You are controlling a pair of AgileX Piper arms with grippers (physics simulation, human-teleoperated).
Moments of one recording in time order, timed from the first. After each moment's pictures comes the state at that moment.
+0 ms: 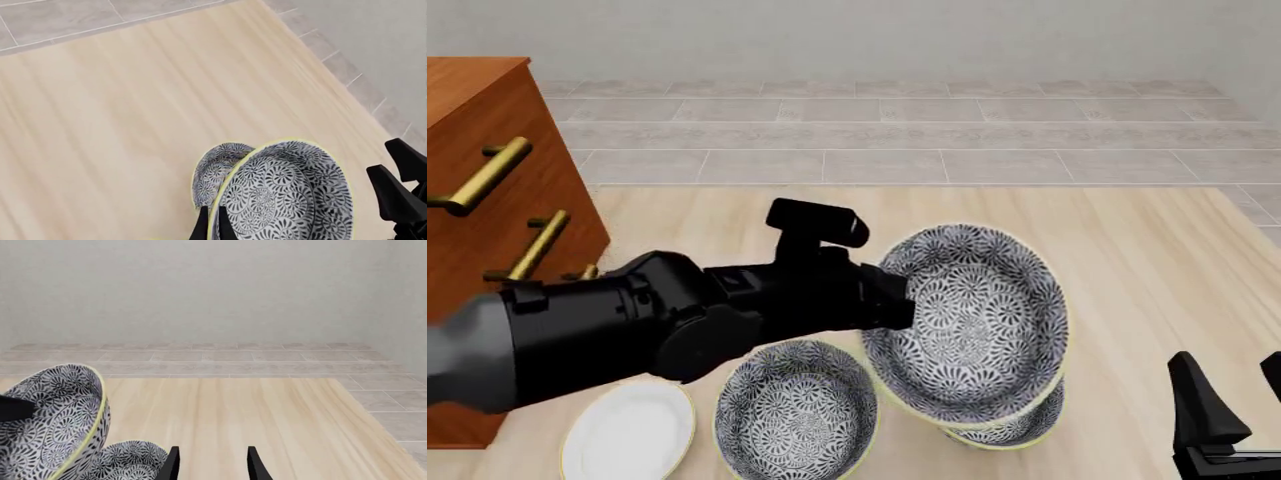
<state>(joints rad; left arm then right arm) -0.88 1.47 -0.95 0.08 -0.41 0.00 0.01 -0.01 0.00 0.00</state>
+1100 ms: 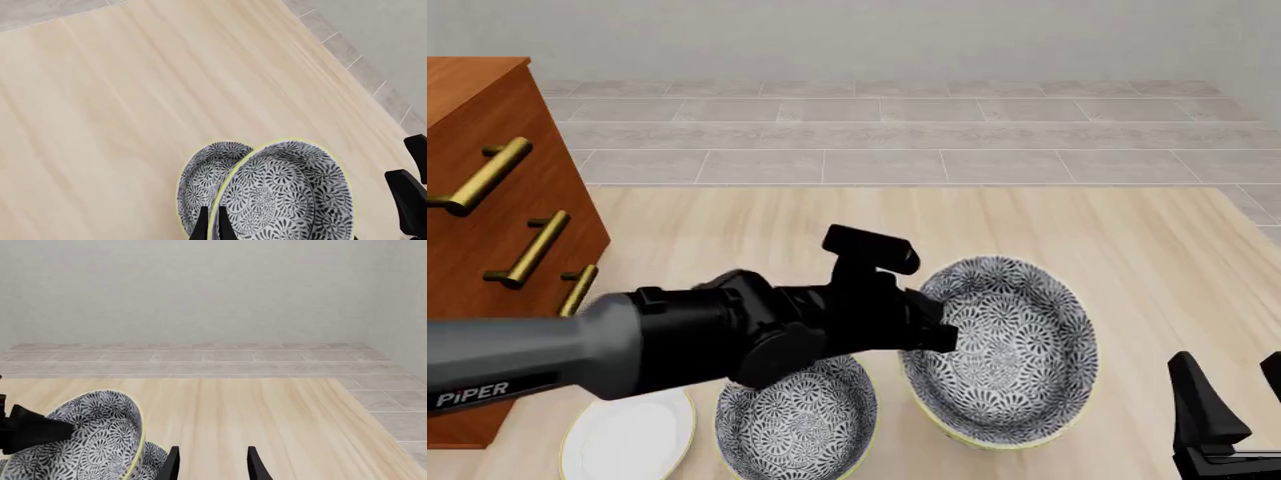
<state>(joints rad) -0.92 1.65 -1.02 0.02 -0.42 0.00 0.01 -0.01 0.00 0.00</state>
